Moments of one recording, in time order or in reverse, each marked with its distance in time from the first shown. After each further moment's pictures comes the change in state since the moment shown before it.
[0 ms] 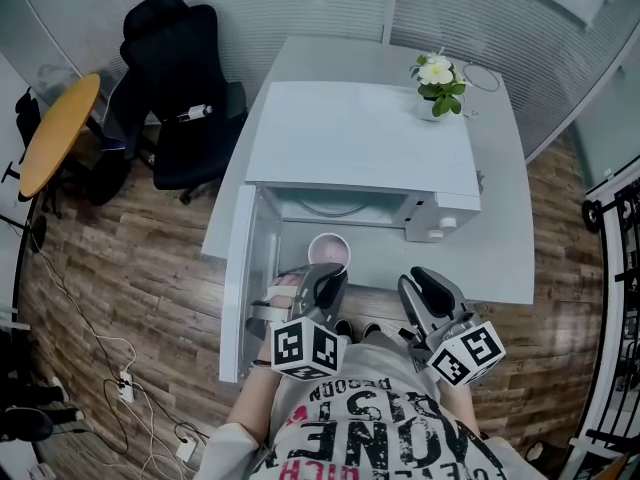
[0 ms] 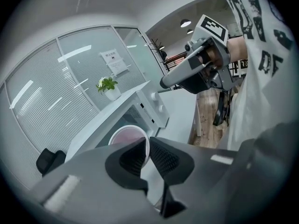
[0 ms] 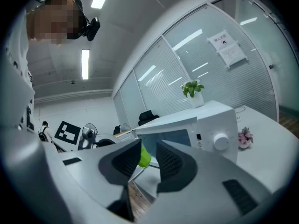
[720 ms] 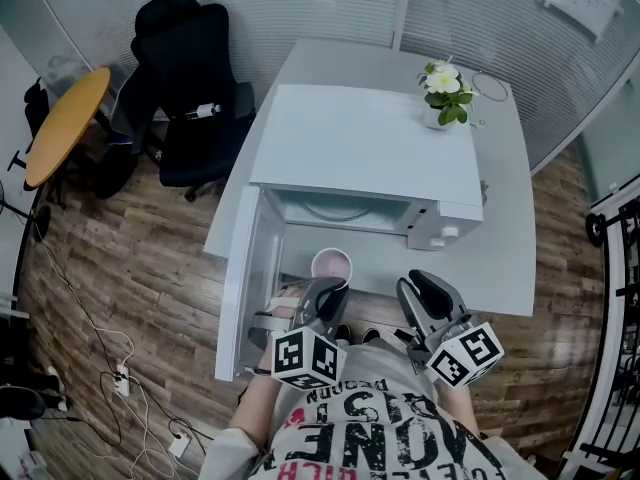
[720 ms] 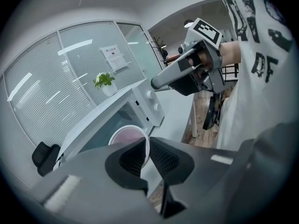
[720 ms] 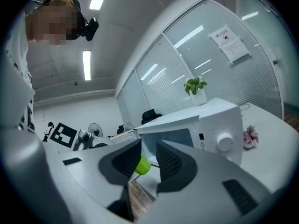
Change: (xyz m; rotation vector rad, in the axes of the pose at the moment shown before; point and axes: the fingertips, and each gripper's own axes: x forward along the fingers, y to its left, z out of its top) left arm -0.002 -0.019 -0.003 -0.048 0.026 -0.037; right arm 0.007 -0.004 0.000 0.013 0.014 0.051
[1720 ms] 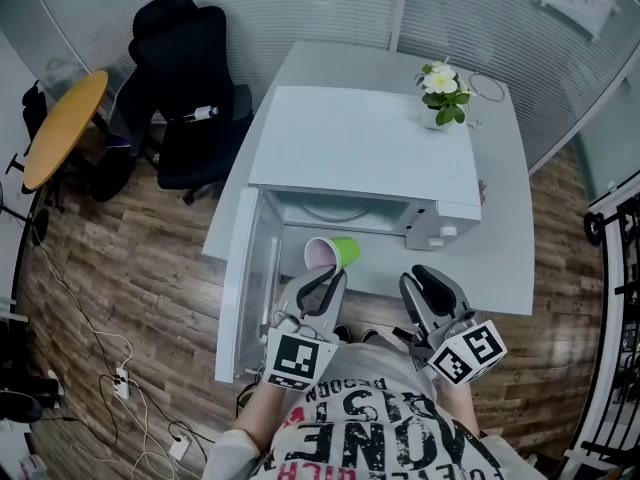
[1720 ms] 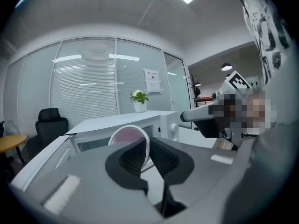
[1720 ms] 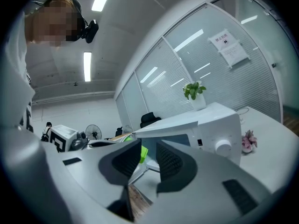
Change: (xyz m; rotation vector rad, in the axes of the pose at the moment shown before) left arm -0.027 0.048 0.025 -0.481 -0.371 0.183; right arm -0.001 -0.005 0.013 -0.022 -0.035 -0.021
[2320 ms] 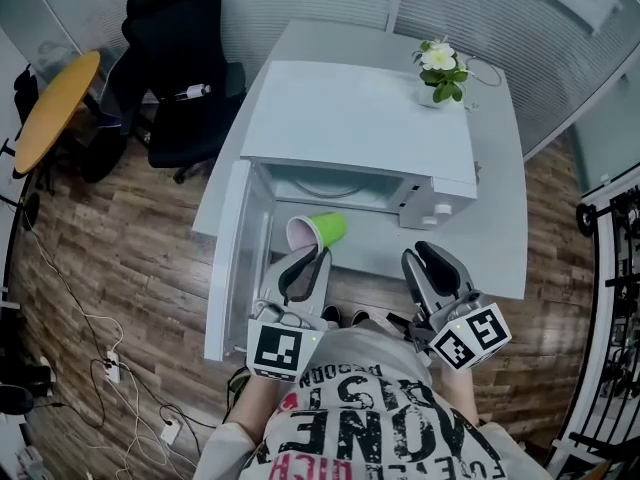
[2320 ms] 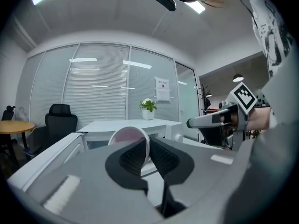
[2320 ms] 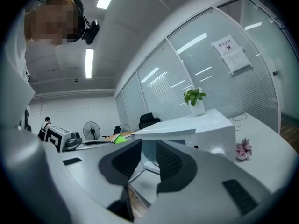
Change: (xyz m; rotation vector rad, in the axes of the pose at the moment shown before) left arm -0.024 0.009 0.017 -0.112 -0.099 0.098; right arm -0.010 0.002 0.016 -0.043 0.002 -0.021
